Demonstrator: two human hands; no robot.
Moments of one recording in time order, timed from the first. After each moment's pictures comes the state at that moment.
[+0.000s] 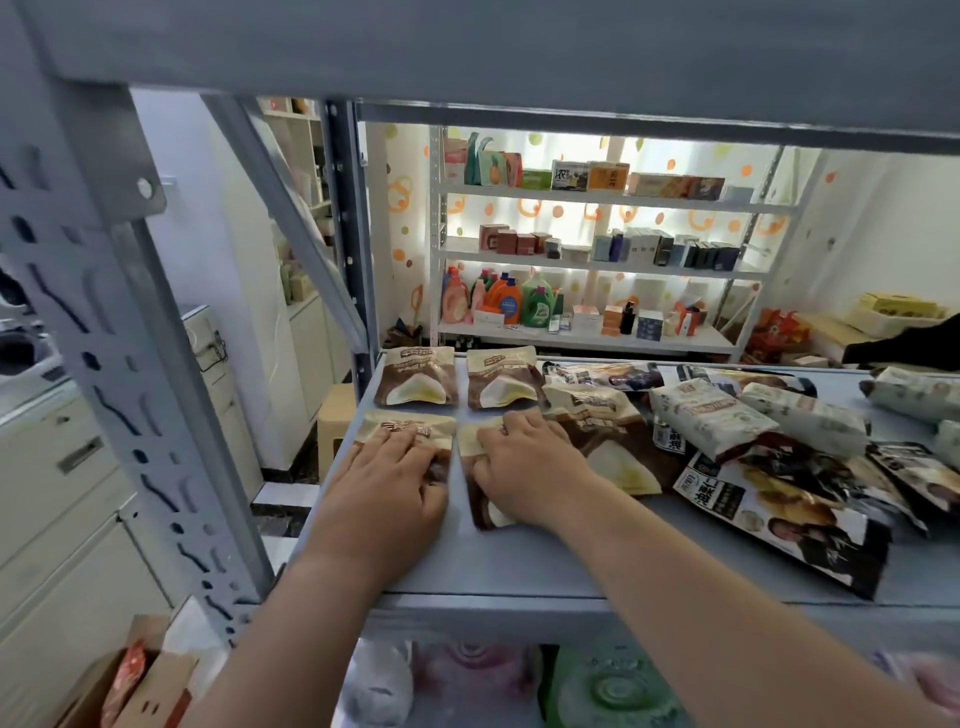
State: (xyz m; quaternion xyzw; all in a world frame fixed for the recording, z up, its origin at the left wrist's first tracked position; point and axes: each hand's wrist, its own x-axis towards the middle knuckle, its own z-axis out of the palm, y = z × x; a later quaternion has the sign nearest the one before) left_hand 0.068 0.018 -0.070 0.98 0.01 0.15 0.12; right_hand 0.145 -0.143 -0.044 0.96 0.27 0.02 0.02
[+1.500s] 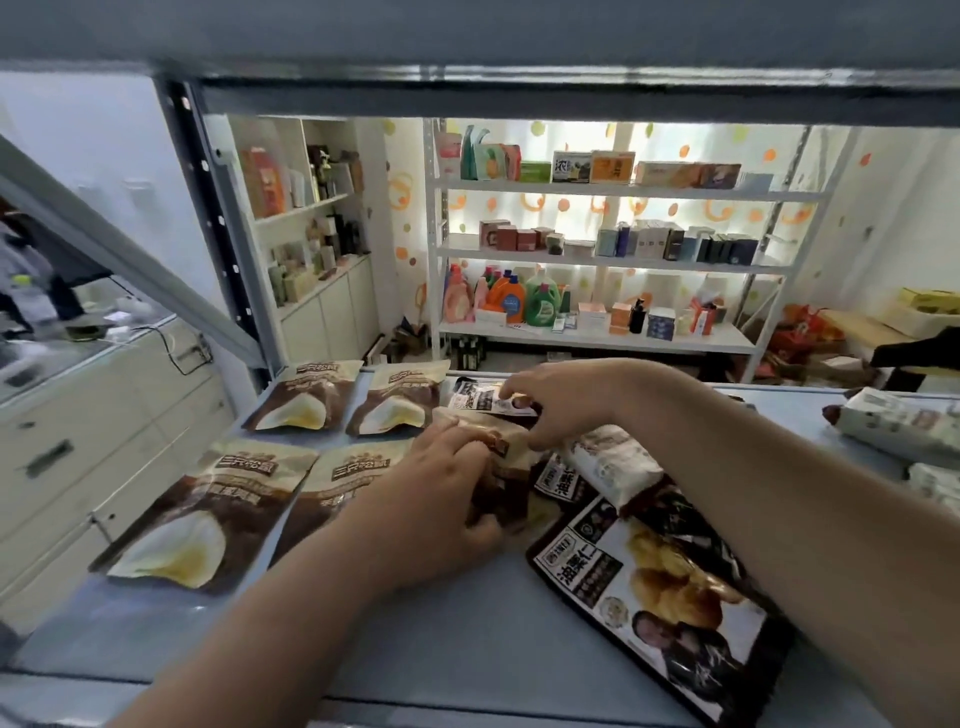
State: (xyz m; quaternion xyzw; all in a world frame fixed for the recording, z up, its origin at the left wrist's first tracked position) left_hand 0.149 -0.144 -0.033 0.97 -0.15 0.13 0.11; right_hand 0.297 -0.300 0.030 0.92 0.38 -0.11 0.06
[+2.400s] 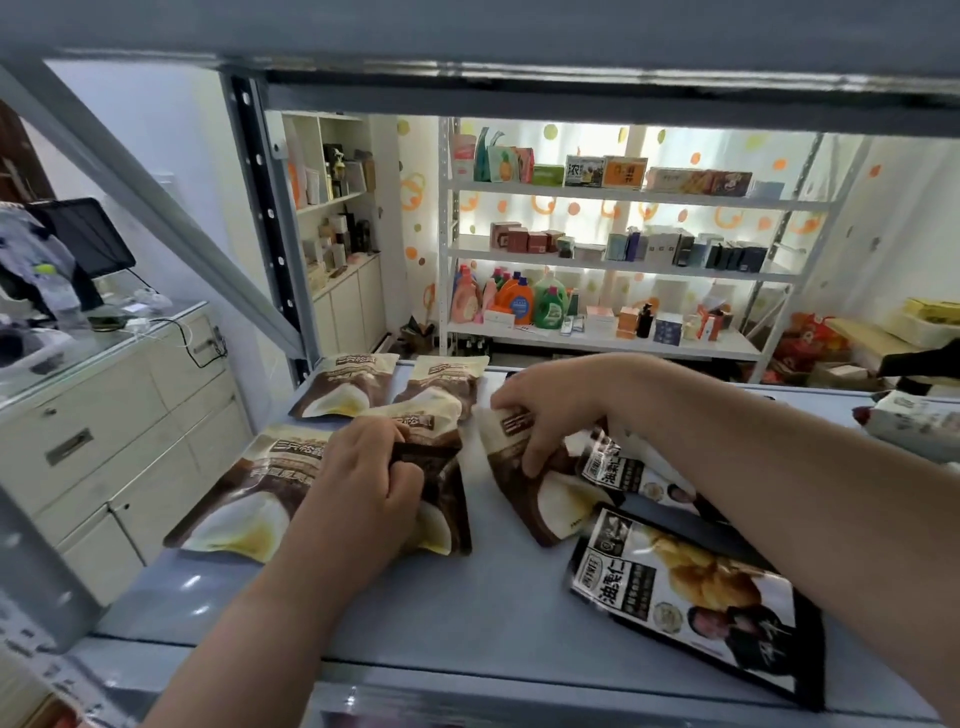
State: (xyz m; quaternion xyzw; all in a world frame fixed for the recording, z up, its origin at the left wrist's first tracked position) left_hand 0.099 -0.079 -0.043 0.91 0.04 0.27 0.30; right_hand 0.282 -0.249 0.031 0.87 0.46 -0.15 0.06
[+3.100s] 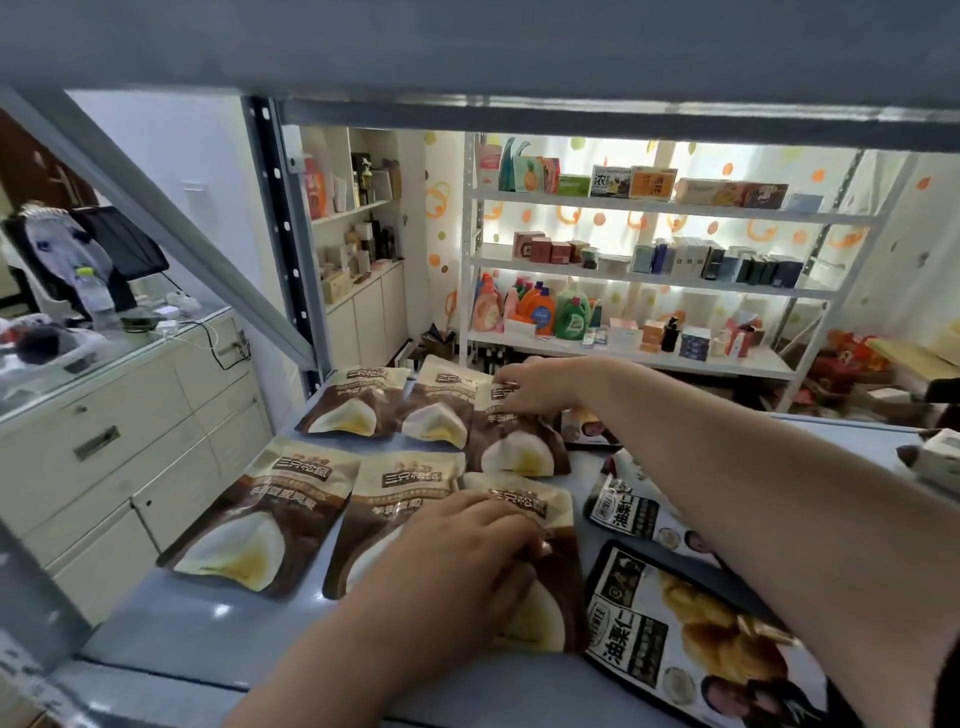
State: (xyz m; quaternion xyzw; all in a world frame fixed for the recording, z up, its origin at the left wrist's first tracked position) left_hand 0.106 -0.129 -0.039 0.97 -0.17 0.12 0.10; right_hand 0.366 -0.213 0.007 0.93 0.34 -0.16 0.01
